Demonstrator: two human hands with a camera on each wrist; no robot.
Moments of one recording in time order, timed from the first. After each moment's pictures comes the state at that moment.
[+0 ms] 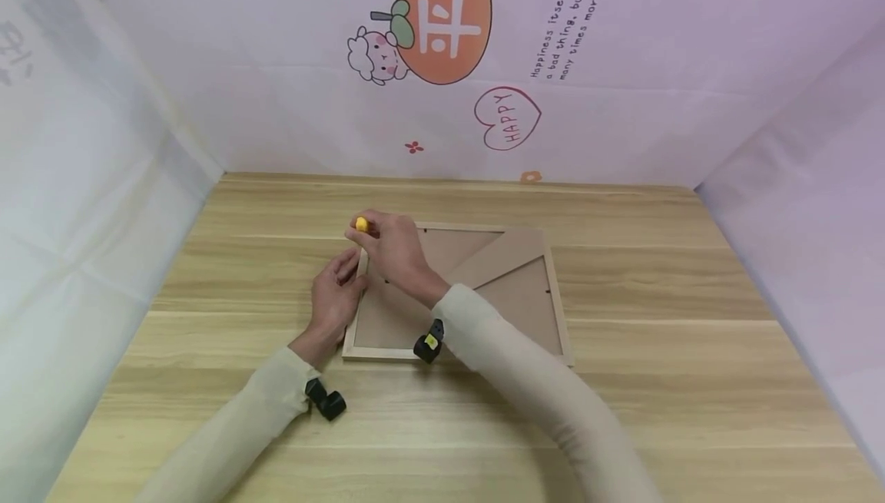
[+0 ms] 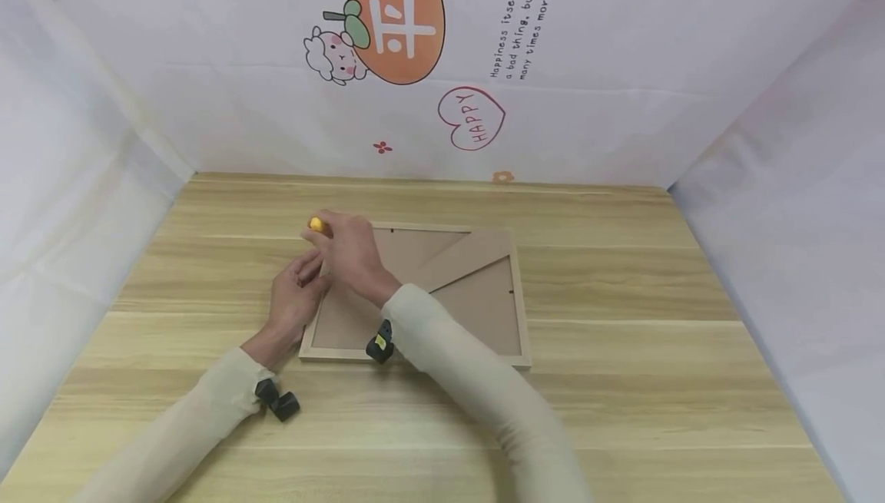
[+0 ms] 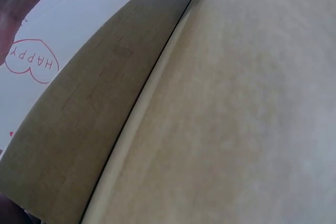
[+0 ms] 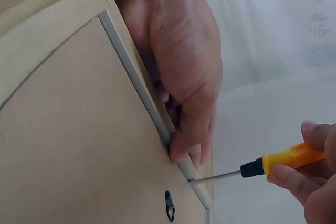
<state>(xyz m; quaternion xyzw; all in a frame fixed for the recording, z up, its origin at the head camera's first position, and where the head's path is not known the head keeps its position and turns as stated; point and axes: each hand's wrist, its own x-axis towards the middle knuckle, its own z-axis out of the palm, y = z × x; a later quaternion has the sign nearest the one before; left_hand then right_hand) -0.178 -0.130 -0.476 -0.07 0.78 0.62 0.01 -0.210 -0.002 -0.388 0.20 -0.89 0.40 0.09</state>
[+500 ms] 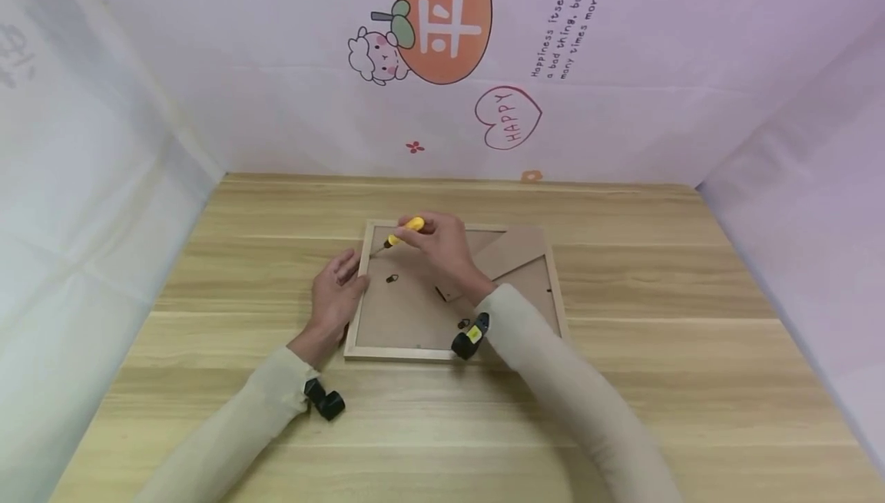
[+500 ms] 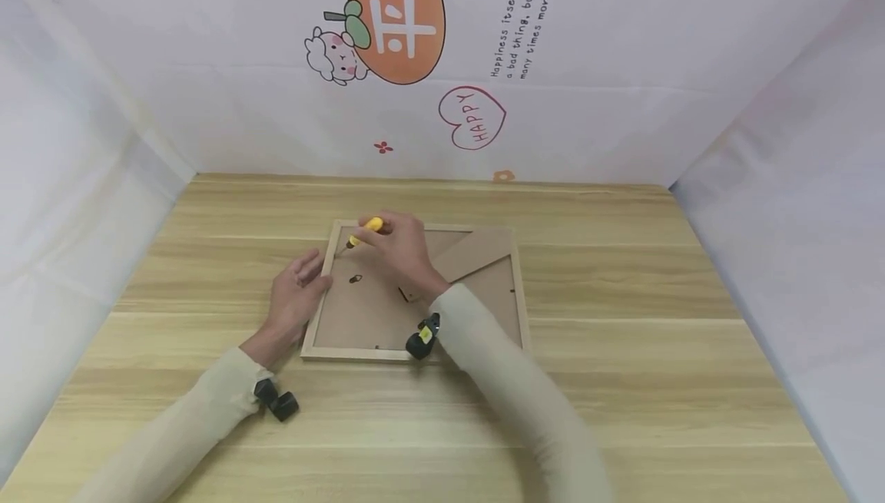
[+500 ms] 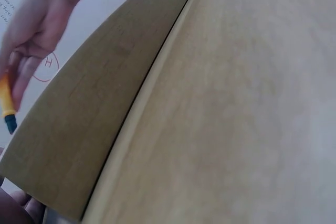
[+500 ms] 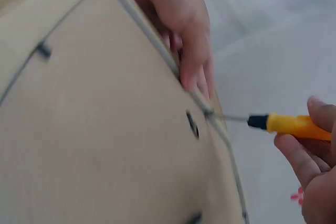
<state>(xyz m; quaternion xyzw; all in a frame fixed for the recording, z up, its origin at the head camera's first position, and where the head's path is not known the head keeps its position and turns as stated) -0.177 -0.131 -0.473 -0.08 0.75 0.65 0.04 -0.226 0.060 -0.415 0.12 -0.83 0.55 0.02</state>
